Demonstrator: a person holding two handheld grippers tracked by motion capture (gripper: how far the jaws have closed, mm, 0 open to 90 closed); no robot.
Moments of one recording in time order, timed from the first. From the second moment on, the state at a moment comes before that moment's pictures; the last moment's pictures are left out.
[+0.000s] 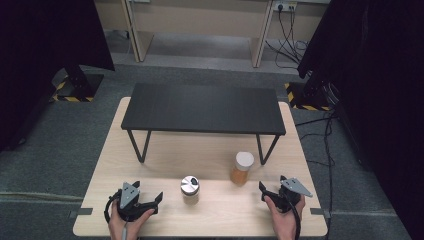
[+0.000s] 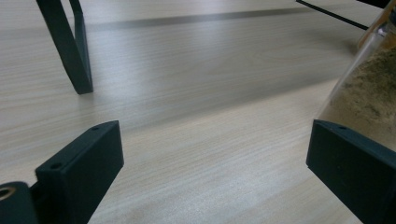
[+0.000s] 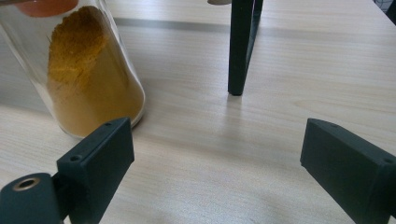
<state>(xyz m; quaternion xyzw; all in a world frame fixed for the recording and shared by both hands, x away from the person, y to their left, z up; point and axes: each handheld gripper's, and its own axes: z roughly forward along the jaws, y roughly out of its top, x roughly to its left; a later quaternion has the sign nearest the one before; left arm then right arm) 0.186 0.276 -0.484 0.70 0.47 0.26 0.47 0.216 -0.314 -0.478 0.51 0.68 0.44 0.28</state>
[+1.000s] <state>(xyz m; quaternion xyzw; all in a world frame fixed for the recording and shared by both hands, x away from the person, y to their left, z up) 0.197 0.289 -0.484 0.72 0.44 0.22 0.49 0.217 -0.313 -0.478 0.51 0.69 0.44 0.28</state>
